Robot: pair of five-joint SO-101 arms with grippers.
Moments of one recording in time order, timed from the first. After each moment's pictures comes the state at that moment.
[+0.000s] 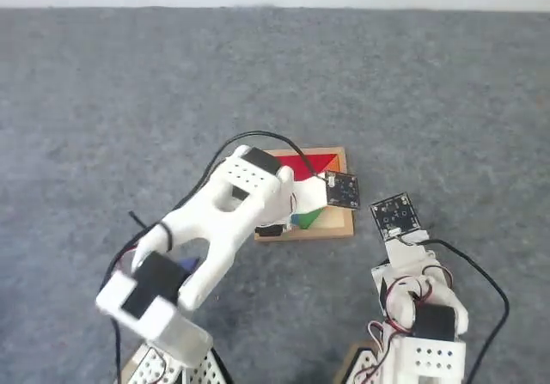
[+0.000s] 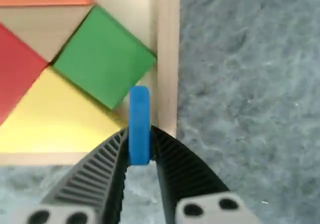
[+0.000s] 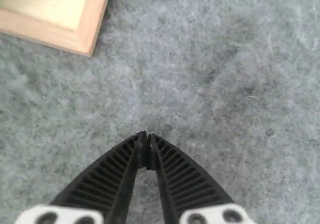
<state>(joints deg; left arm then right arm) 23.8 6.6 27.6 70.1 -52.4 1.9 -102.9 95.5 75.3 24.2</state>
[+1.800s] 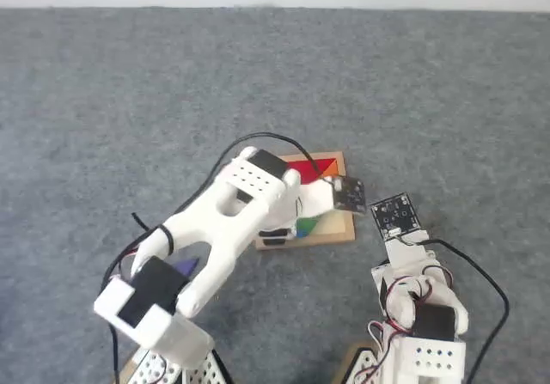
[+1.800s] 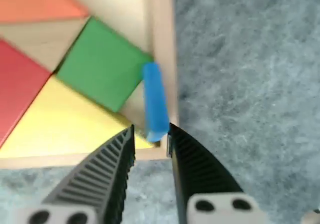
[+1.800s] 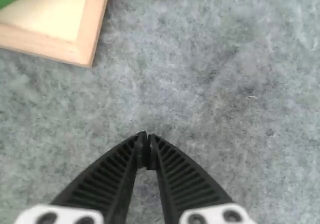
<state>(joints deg) 26.0 5.2 26.9 73.4 -50.1 1.9 -102.9 95.5 75.3 24.2</state>
